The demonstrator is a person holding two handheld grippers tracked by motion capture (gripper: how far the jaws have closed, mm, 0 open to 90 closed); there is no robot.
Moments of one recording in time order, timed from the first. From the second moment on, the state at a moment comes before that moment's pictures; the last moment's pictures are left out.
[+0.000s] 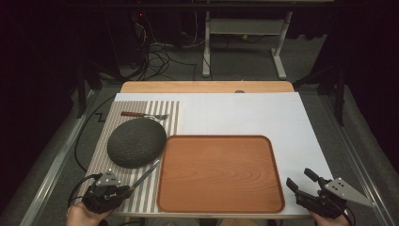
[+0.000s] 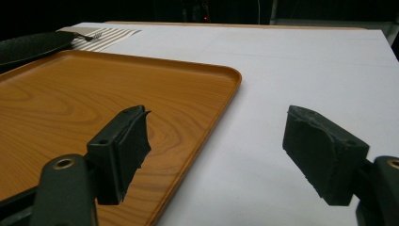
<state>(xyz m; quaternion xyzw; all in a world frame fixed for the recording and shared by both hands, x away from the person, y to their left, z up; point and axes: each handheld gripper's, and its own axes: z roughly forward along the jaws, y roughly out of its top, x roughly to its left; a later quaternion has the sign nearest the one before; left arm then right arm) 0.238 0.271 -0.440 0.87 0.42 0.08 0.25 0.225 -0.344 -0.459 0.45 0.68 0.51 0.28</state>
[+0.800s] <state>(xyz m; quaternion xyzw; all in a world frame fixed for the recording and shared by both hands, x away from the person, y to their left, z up) 0.240 0.239 -0.429 0.87 0.39 0.08 0.27 0.225 -0.342 -0.459 0.45 0.68 0.50 0.28</state>
